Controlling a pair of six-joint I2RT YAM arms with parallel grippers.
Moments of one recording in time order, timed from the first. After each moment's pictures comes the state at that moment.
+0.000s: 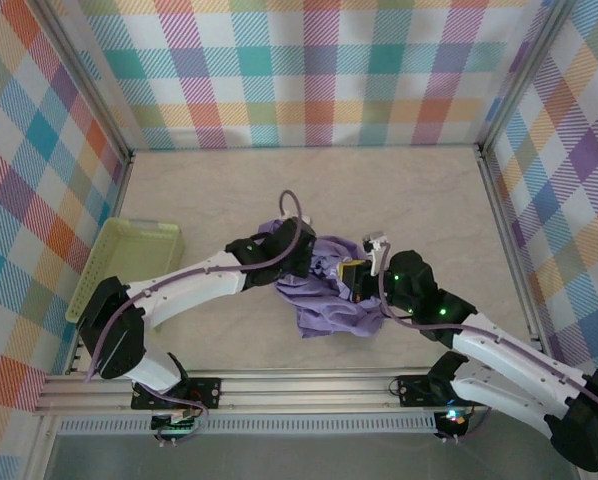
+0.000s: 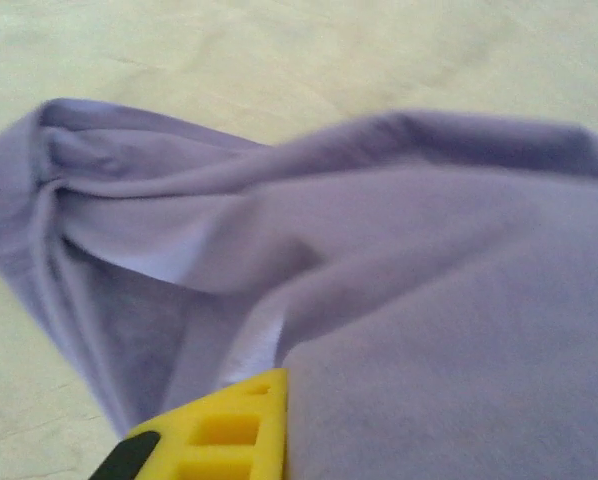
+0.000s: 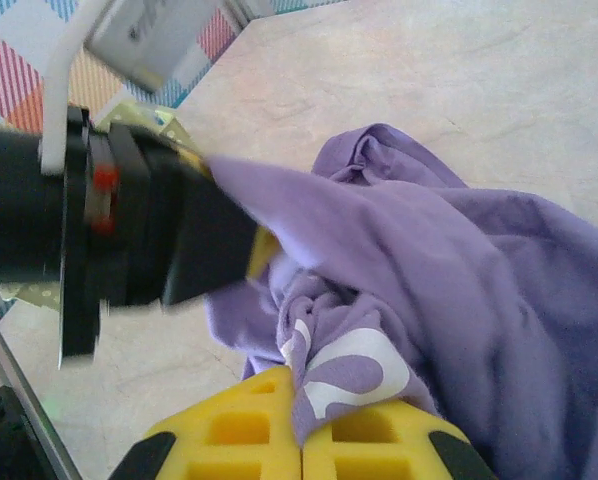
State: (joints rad) left arm -0.86 1.51 1.14 -0.52 -0.29 -0.49; right arm 0.76 0.82 0.52 -0.09 -0.09 0.46
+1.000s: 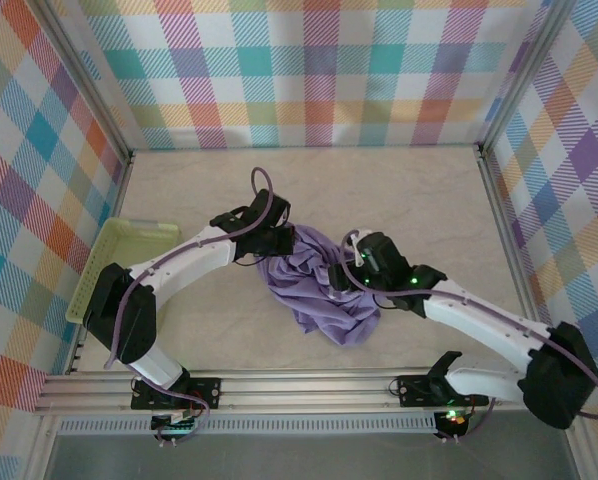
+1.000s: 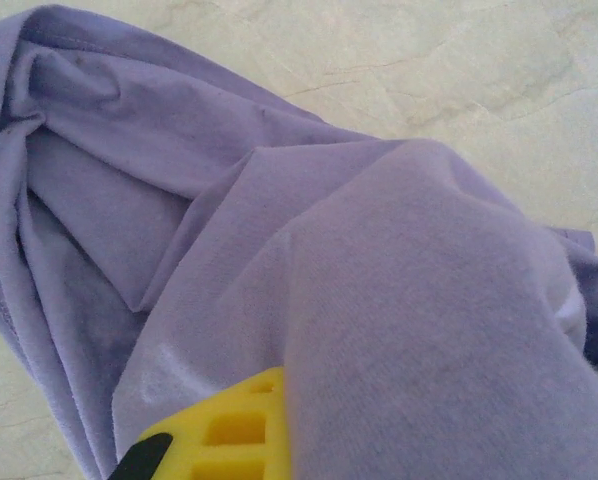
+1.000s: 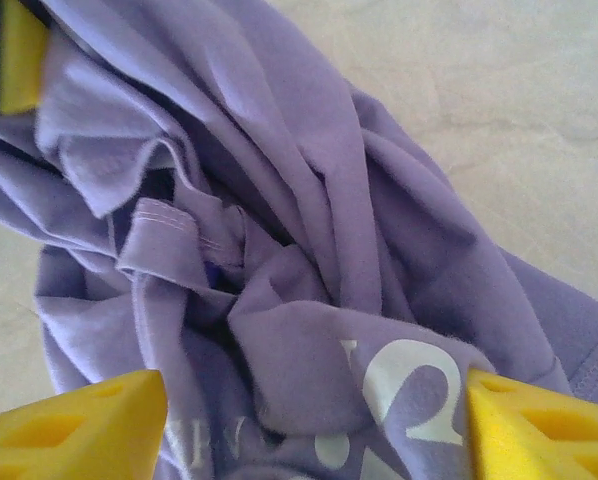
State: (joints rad) left arm -0.65 1.60 1.21 -0.58 0.03 -0.55; right arm 0.76 1.17 0.75 -0.37 0.07 0.38
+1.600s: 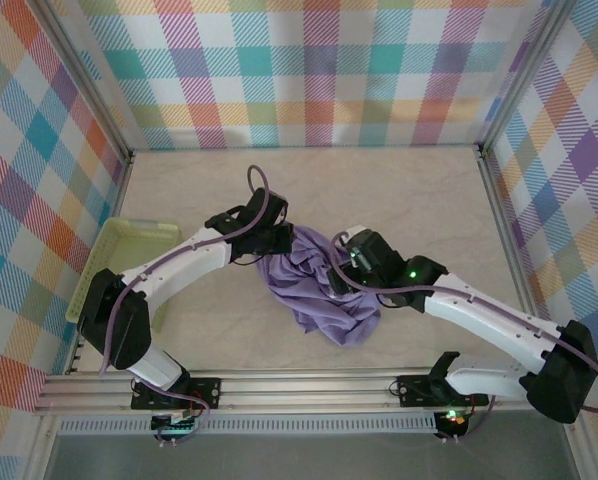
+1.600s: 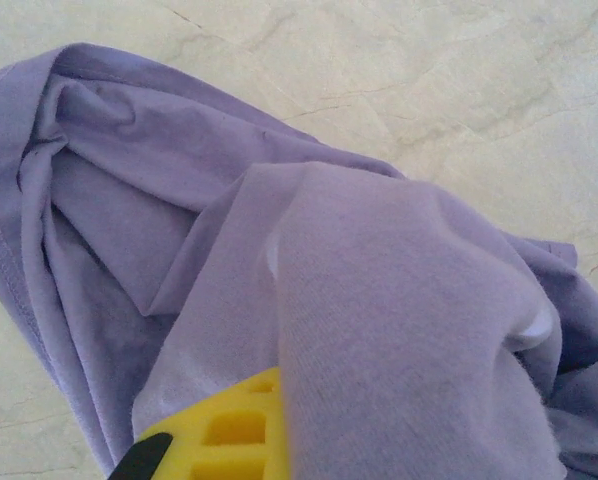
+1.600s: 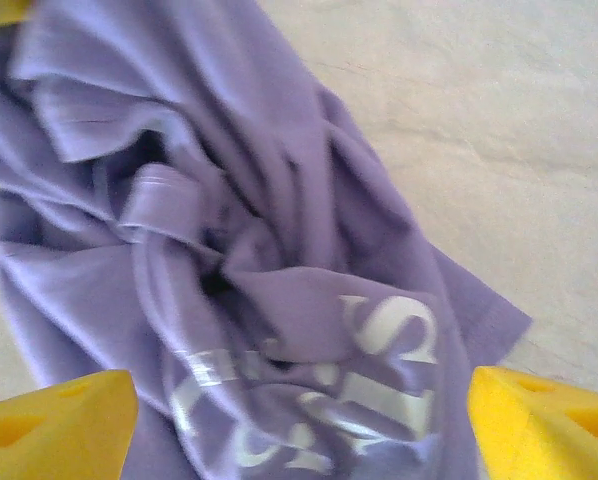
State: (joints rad) left arm -0.65 1.56 1.21 -0.58 0.00 -0.55; right arm 0.87 1.16 0.94 -0.66 0.25 0.29
